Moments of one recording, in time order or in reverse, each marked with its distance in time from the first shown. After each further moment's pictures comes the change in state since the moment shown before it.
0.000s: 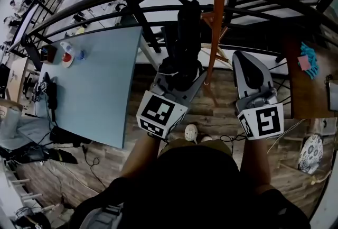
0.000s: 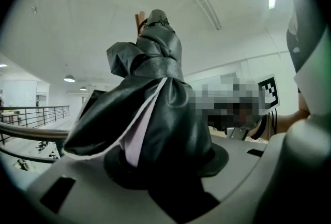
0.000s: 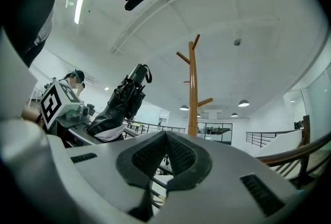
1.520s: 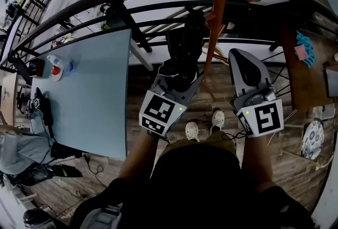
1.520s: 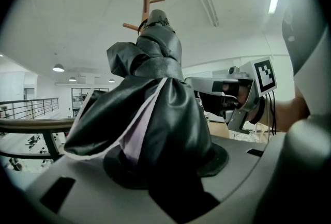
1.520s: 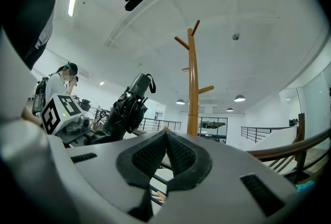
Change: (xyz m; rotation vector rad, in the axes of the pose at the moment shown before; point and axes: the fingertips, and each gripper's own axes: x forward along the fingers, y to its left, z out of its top) left arm 0.033 0.036 -0.050 -0.008 0.081 -0.122; right arm 0.043 -0.003 -0.027 0.010 0.069 -0.046
